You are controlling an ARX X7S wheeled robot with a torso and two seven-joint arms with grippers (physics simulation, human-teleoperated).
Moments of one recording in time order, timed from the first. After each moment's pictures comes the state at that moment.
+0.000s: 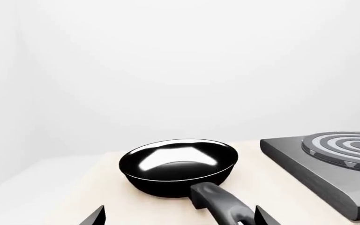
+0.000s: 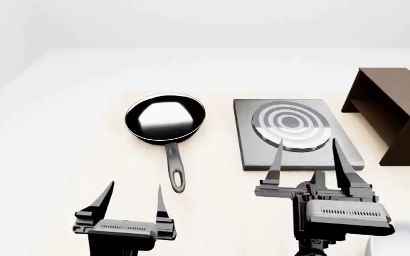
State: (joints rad) left arm -0.03 -0.33 0.44 0.05 -0.17 0.22 -0.40; right arm 0.18 0.29 -0.28 0.04 -0.07 -0.46 0.47
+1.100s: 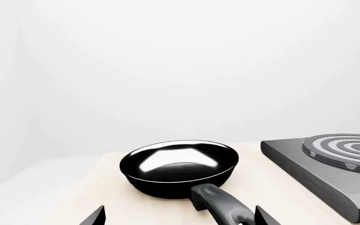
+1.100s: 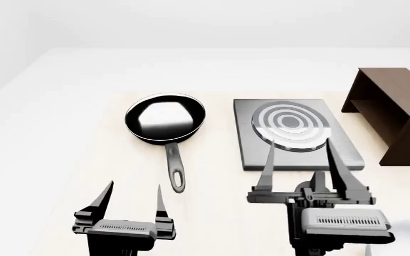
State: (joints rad) left arm -0.03 -0.34 0.45 0.05 -0.18 0.23 -0.41; right arm 0.14 0.31 -0.32 -0.07 -0.09 -0.42 0.47
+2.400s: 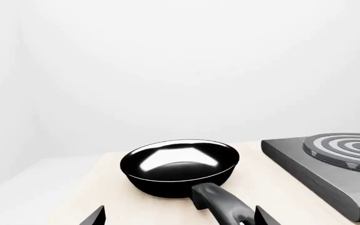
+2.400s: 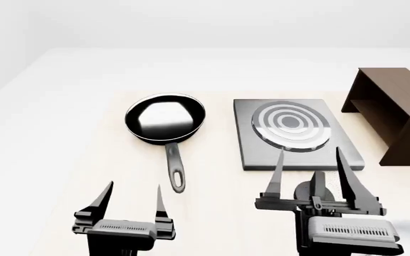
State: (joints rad) left arm -0.04 -0.35 0.46 0.04 -0.18 0.24 -0.42; right arm 0.09 0.34 -0.31 -0.08 -0.11 -0.42 0.52
